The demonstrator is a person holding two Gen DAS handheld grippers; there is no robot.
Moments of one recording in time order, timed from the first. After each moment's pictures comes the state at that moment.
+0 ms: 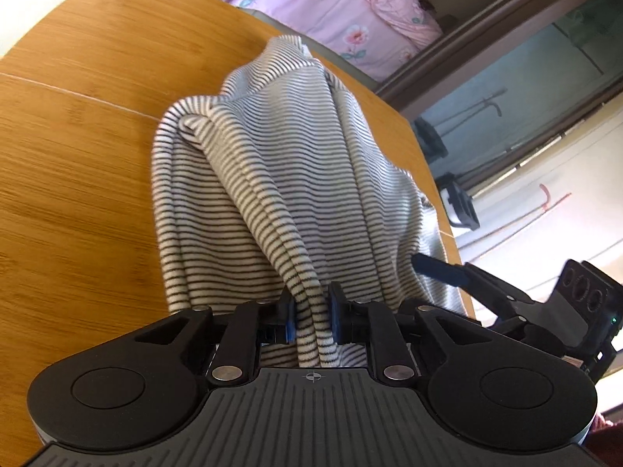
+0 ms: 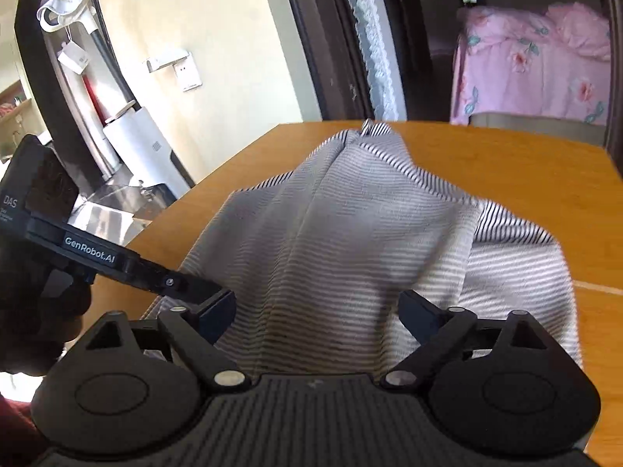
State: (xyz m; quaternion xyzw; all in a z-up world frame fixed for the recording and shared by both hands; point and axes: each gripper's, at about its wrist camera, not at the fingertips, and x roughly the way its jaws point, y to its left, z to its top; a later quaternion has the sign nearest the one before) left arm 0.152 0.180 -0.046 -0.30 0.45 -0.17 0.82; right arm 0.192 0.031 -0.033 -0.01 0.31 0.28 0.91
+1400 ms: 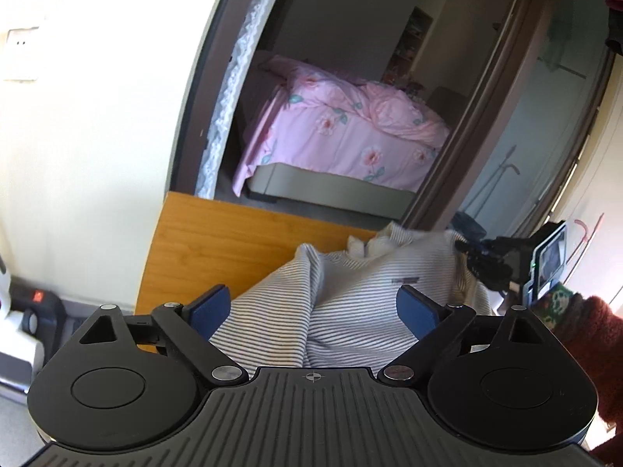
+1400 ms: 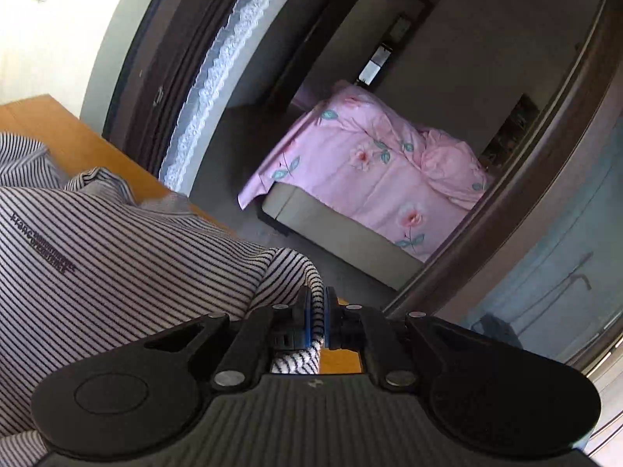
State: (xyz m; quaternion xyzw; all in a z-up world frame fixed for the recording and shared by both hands) left arm 0.177 0.257 0.053 -0.15 0.28 -0.11 0.94; right arm 0.382 0.013 -0.051 -0.27 0.26 0.04 0.93
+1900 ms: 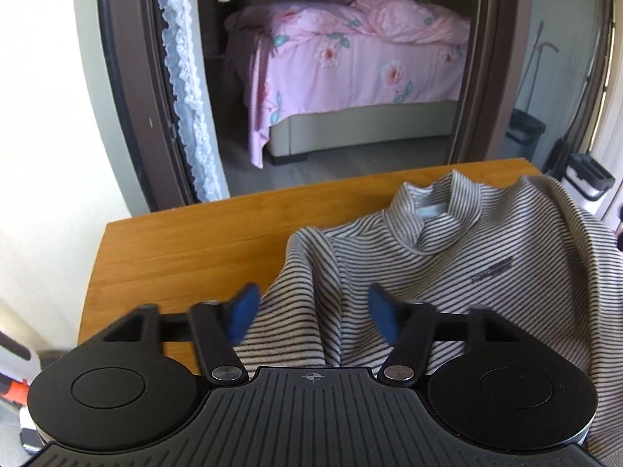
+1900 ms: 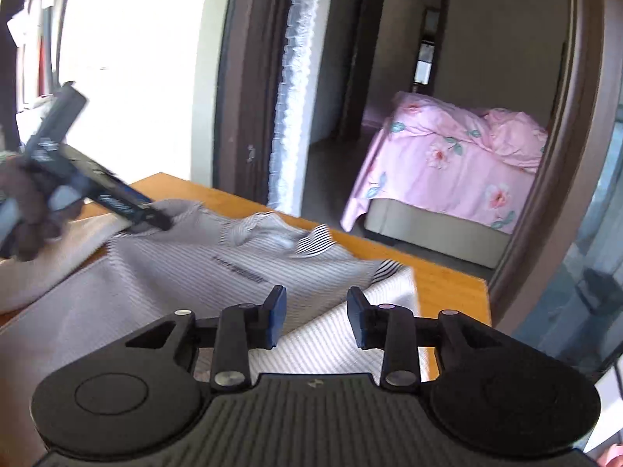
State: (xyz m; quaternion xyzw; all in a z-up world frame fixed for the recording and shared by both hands) left arm 0.331 0.176 -0.027 0.03 0.38 -0.06 0.92; right arm 0.246 -0.008 -0.014 -0.11 0.26 0.22 0.93
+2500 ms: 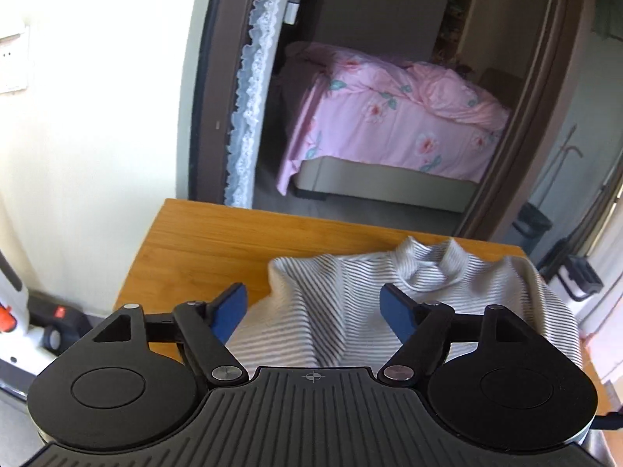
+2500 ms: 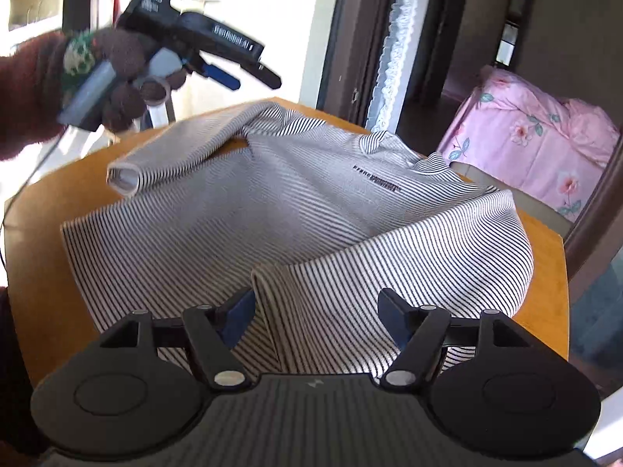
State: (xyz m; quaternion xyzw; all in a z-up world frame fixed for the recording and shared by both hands) left arm 0.245 0.215 0.013 -0.12 0.31 -0.04 0.94; right arm 0.163 0.042 -0.059 -0.23 0.30 0.27 0.88
